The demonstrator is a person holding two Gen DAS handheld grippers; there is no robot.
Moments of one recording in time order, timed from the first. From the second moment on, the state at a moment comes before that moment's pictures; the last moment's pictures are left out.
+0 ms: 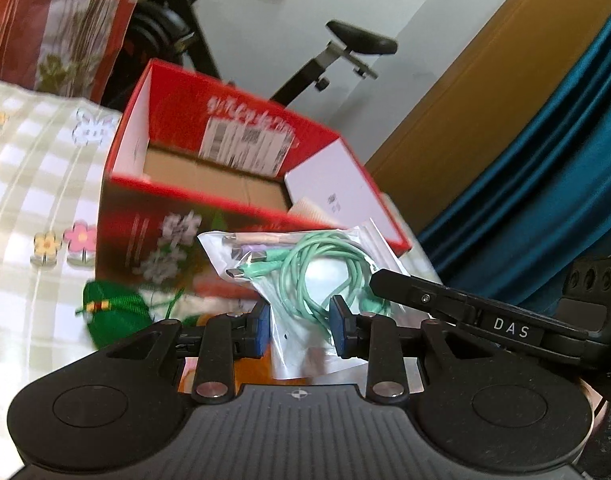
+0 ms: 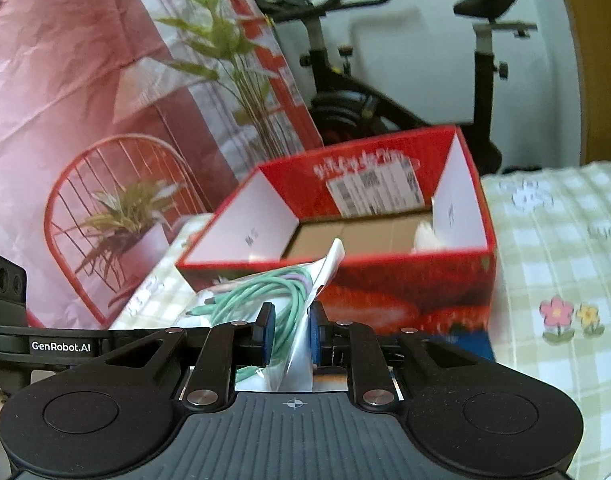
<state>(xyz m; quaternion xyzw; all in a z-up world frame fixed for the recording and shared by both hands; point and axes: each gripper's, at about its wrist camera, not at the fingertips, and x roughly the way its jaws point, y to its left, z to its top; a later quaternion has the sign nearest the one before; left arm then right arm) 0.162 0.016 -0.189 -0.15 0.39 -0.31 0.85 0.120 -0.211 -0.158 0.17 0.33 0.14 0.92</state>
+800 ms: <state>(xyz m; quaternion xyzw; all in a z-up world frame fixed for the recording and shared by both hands) 0.194 0.007 -0.154 -0.14 0.34 -0.32 0.87 0.161 -0.216 -0.117 0.15 0.28 0.15 0.94</state>
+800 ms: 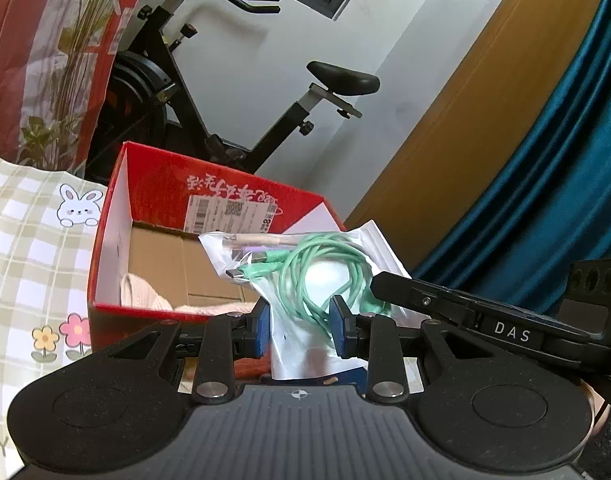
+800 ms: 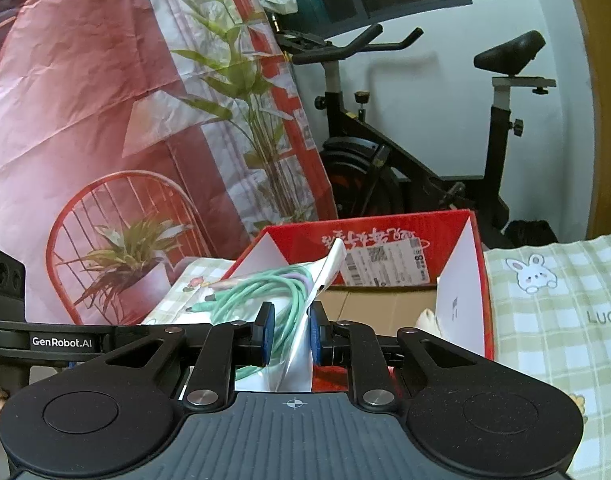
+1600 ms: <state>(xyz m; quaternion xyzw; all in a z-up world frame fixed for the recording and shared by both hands) 0.285 -0.004 -0.175 -0.12 0.37 -0.27 0.88 0.287 -0.213 -0.155 0.13 0.36 0.13 0.92</state>
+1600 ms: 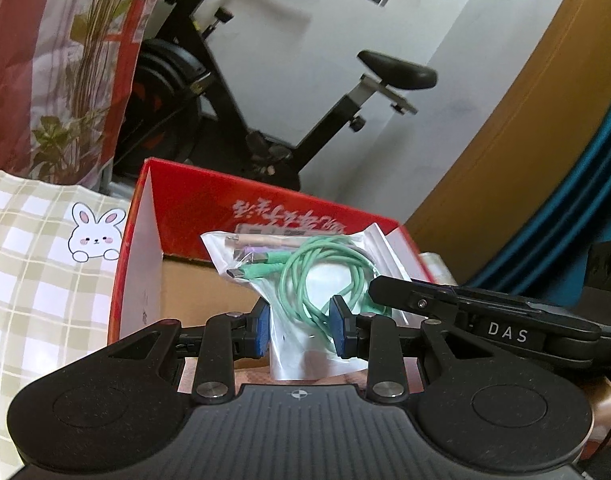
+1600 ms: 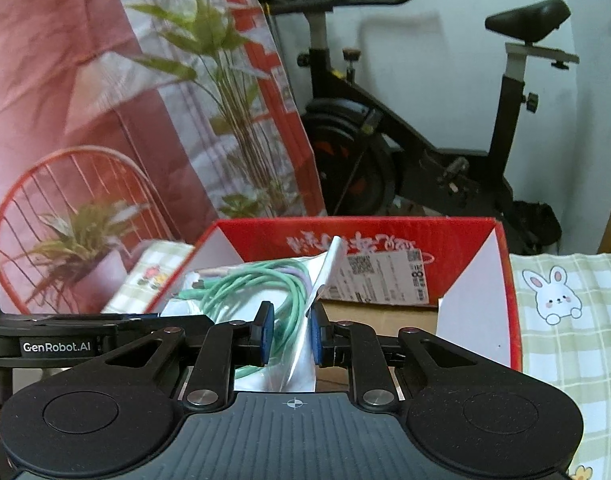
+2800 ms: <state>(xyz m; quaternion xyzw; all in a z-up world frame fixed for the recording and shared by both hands) 0.235 -0.011 -0.155 -0.04 0.37 -0.25 0.90 0.233 -0.213 -0.167 0.11 0.38 0.10 0.91</state>
